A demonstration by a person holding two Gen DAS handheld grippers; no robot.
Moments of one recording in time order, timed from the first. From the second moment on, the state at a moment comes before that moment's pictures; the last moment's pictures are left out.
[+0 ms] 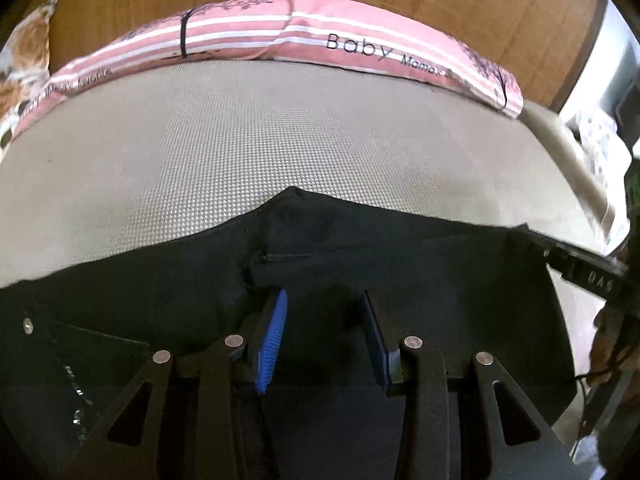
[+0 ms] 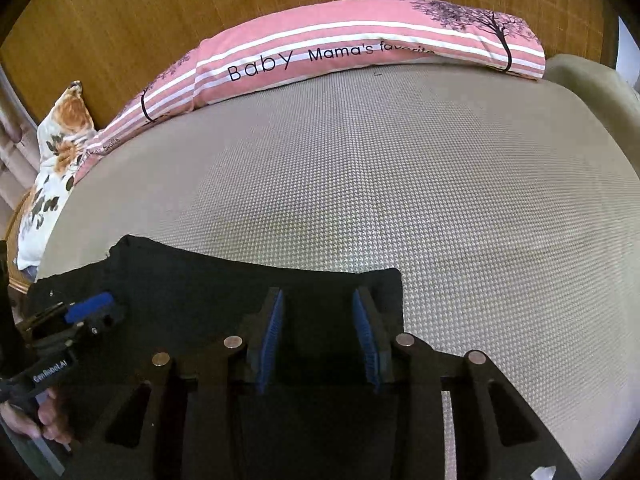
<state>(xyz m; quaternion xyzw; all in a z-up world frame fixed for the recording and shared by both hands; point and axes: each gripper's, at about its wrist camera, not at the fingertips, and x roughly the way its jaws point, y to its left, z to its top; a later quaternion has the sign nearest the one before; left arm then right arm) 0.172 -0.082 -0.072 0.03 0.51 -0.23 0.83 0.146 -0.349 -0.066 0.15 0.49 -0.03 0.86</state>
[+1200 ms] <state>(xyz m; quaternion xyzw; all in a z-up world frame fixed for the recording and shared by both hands) 0.026 0.144 -0.021 -0.19 0.46 -0.09 0.86 0.042 -0.197 -0.066 0.10 0.54 0.12 0.83</state>
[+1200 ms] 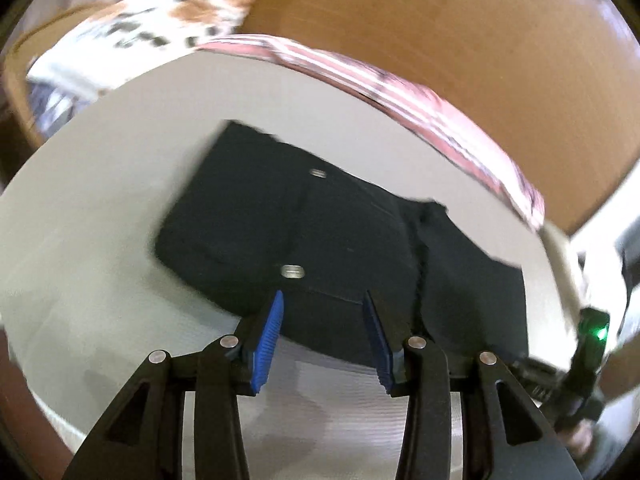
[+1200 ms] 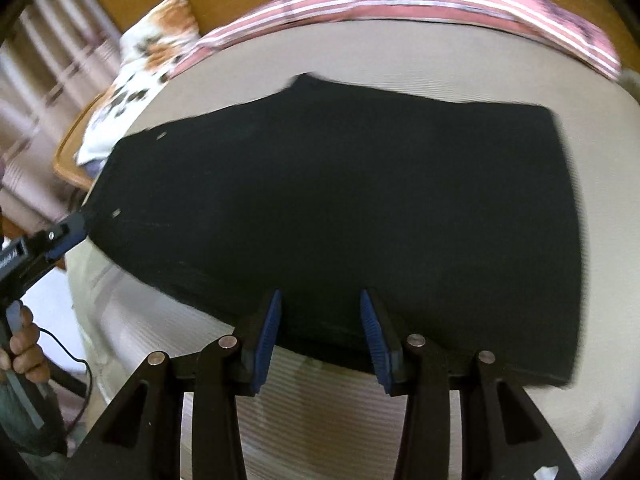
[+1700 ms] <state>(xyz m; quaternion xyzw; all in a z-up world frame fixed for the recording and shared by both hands) 0.027 0.206 -0.084 -0.37 0.48 -0.05 0.79 0.056 -0.134 -0.052 0.10 0.54 0.20 0.81</state>
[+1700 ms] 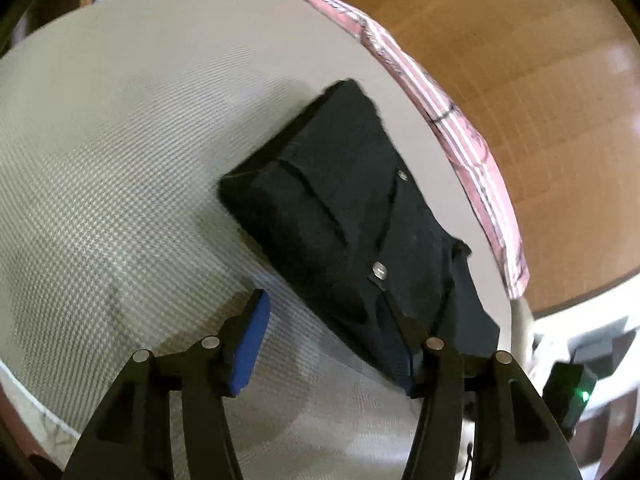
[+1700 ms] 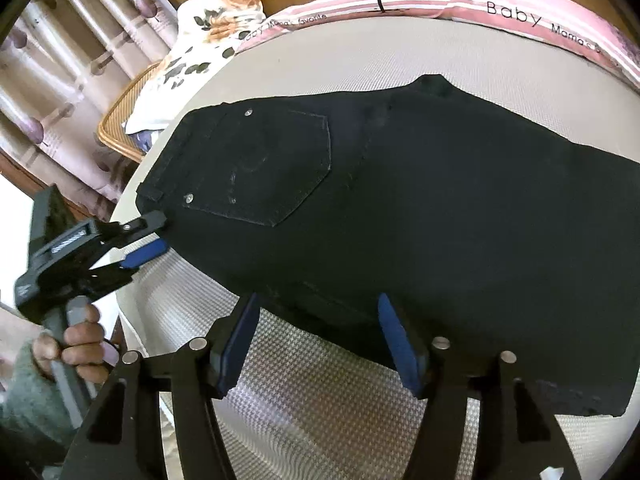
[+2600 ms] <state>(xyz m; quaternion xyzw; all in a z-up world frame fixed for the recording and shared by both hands) 0.067 0.229 -0.108 -0.40 0.41 -0.04 0.82 0.069 -0.150 -0.045 0.13 0.54 0.17 0.81</state>
